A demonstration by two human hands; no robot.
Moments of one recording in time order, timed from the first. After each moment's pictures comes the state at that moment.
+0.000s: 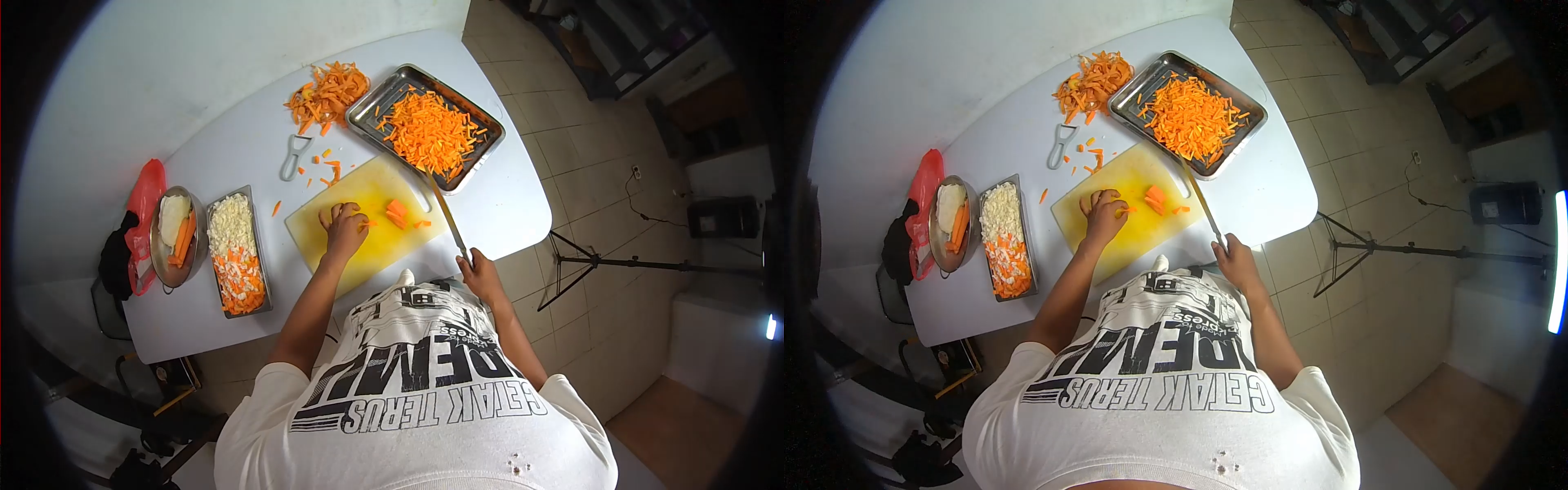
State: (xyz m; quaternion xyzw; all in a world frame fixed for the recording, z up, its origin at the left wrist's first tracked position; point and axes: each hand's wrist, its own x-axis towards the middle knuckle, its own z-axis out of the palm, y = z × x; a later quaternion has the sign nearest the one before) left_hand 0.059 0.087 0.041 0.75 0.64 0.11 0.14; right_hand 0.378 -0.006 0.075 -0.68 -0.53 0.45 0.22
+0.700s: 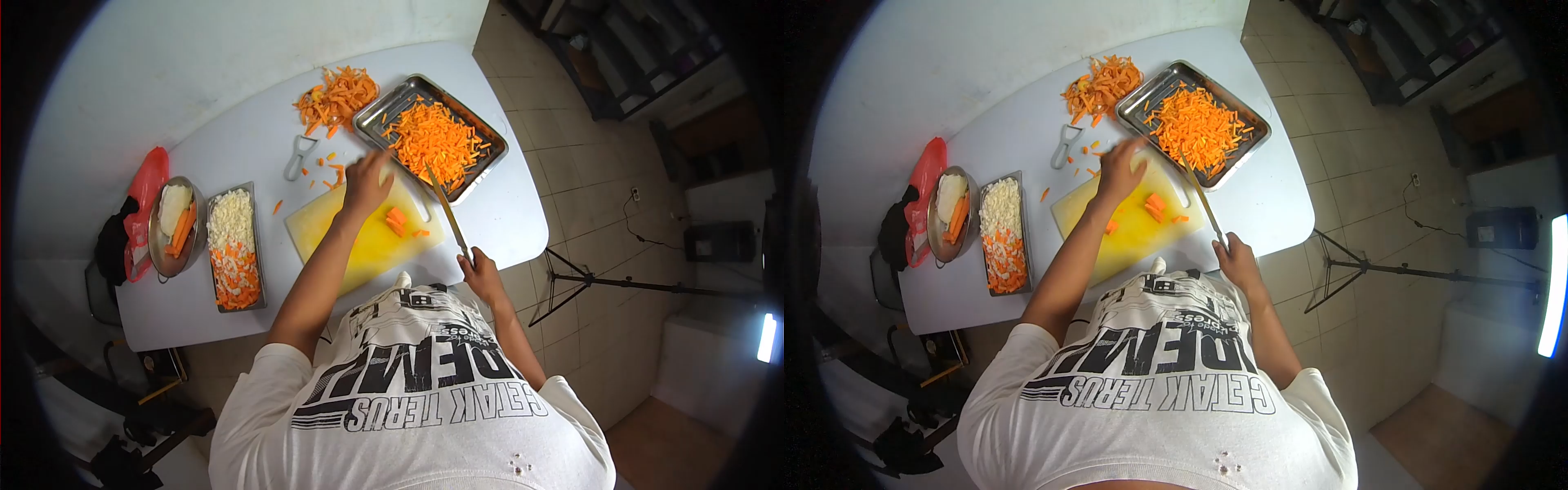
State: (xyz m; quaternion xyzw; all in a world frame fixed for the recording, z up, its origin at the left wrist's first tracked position) left_hand 0.108 0.179 0.101 0.77 0.53 0.34 0.12; right_hand 0.391 0.020 0.080 -0.66 -0.57 0.43 0.22
